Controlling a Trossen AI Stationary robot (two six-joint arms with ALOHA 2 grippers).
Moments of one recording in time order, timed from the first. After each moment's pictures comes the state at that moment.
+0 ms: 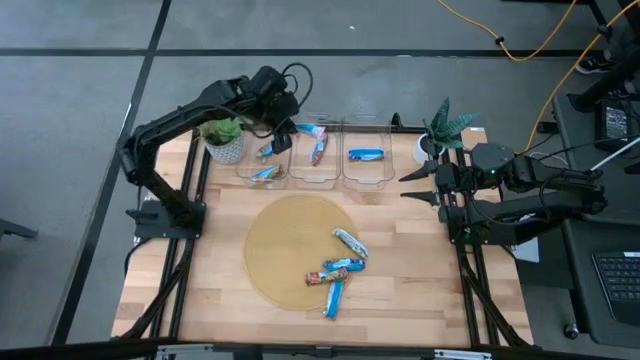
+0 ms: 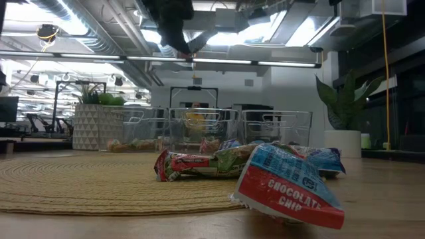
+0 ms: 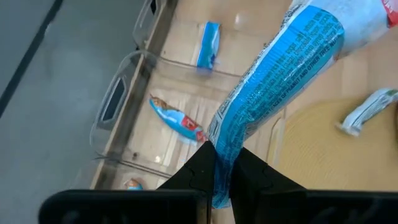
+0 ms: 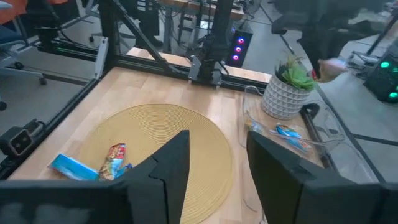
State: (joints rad) left arm 0.58 1.58 1.68 -1.00 0.15 0.27; right arm -0.01 0.70 0.91 -0.48 -0.06 -0.19
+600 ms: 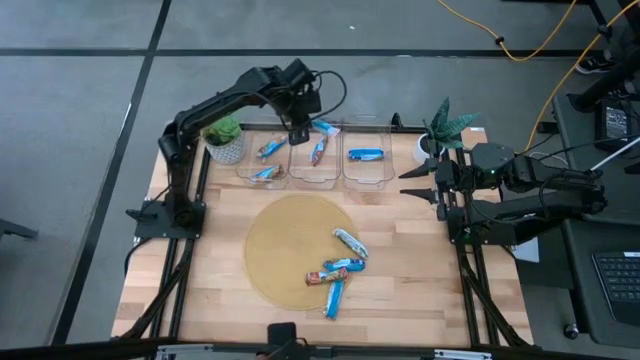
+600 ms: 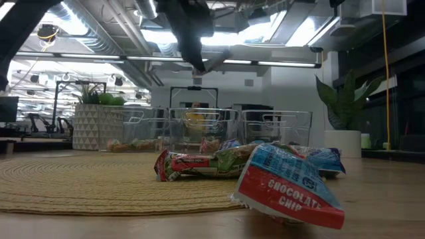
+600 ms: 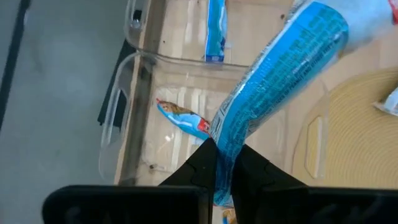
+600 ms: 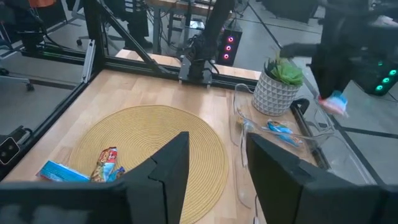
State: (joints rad) left arm 0.60 1.91 2.02 -1.16 0.15 0.43; right arm -0.01 0.70 0.91 -0.48 -0.02 -0.16
